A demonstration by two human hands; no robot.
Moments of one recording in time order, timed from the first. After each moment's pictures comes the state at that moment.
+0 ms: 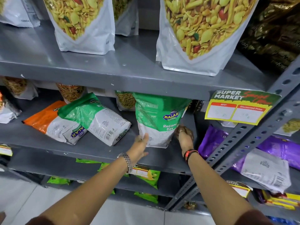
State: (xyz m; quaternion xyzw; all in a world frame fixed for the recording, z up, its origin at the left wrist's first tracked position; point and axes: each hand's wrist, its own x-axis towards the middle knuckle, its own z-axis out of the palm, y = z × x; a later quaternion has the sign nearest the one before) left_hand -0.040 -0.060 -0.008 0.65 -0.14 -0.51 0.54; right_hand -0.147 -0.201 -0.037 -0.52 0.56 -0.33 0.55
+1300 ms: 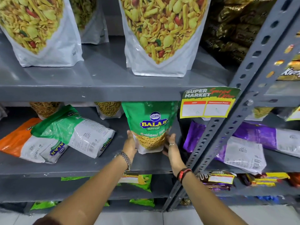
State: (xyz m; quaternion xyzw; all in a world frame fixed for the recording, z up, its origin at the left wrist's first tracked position) left_hand -0.045 -0.104 -0.007 0.65 -0.06 -0.48 0.59; right_hand -0.184 -0.144 -0.015 -0.46 0.48 -0.32 0.68
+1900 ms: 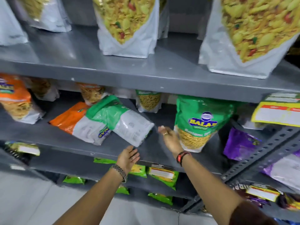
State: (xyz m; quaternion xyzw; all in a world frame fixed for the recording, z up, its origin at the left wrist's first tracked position) left_hand 0.052 0.028 -0.045 0.56 0.09 -0.49 0.66; right_hand -0.053 -0.101 -0.013 -0.64 0.44 -0.21 0.59
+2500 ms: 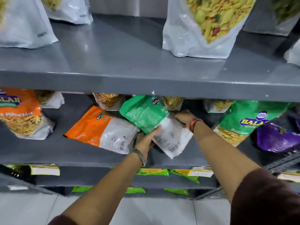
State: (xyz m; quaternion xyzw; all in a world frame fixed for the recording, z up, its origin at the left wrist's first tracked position) left_hand 0.192 0.029 -0.019 0.58 -0.10 -0.53 0.62; right_hand 0.097 -0.135 0.004 -0.65 0.56 -0.14 0.49
